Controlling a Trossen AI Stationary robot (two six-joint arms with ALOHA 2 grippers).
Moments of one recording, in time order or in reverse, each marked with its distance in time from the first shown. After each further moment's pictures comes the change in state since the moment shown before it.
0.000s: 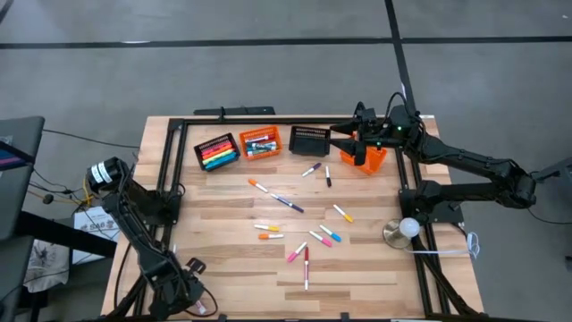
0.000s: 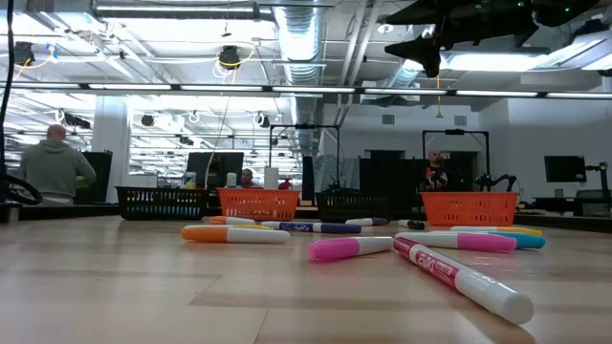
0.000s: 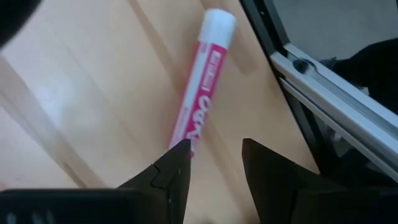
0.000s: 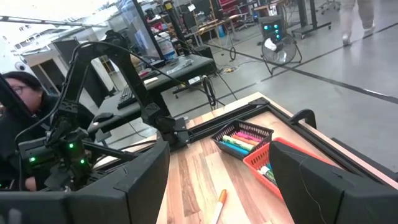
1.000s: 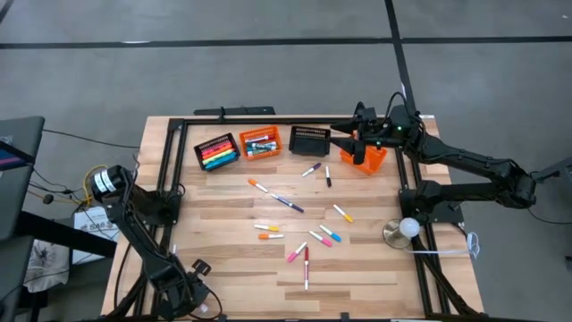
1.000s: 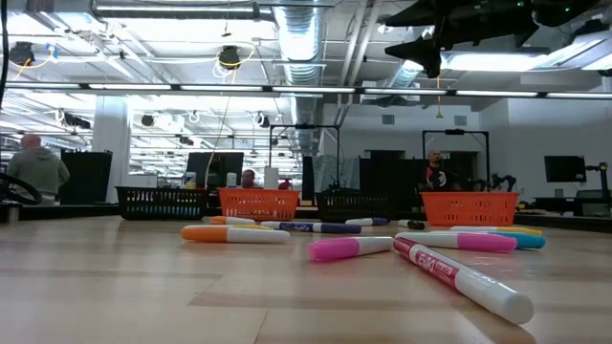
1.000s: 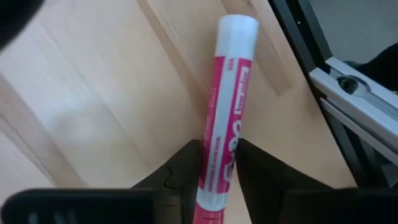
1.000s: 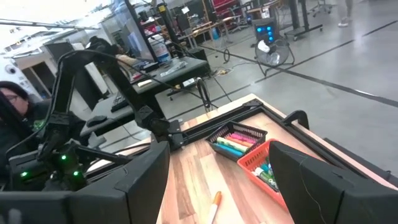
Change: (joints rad) left arm 0.005 0.111 0.002 0.077 -0.071 0.038; right arm 0.002 0.000 0.000 -0.001 0.029 0.001
